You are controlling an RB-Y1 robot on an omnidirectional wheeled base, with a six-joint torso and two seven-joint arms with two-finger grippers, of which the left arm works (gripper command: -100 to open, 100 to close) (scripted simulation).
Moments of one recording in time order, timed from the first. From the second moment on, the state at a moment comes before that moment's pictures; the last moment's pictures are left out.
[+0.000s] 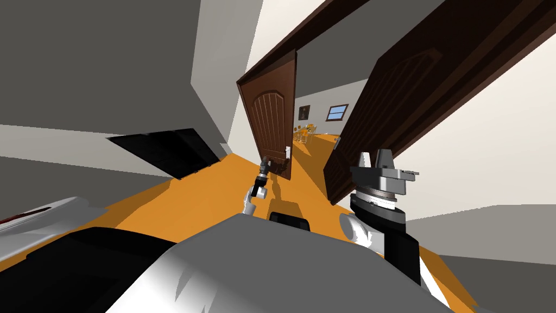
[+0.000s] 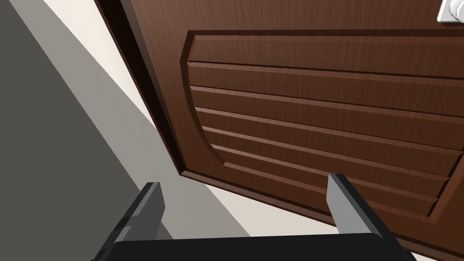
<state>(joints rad) 0.09 0.06 -0.06 -1.65 -0.04 -0.49 0.15</state>
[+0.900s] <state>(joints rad) -0.06 0.06 -0.10 -1.40 -0.04 -0.48 0.14</state>
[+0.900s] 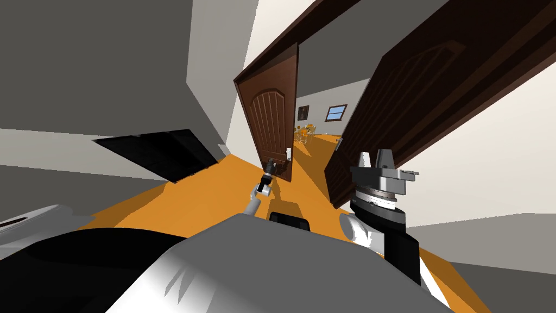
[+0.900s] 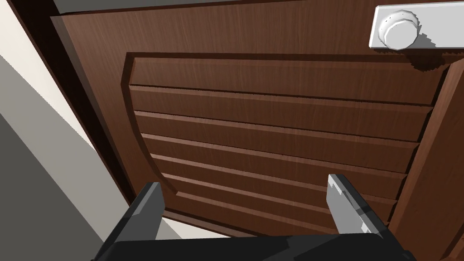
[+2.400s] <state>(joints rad) -0.33 0.03 -0.16 -0.93 -0.04 -0.45 0.14</state>
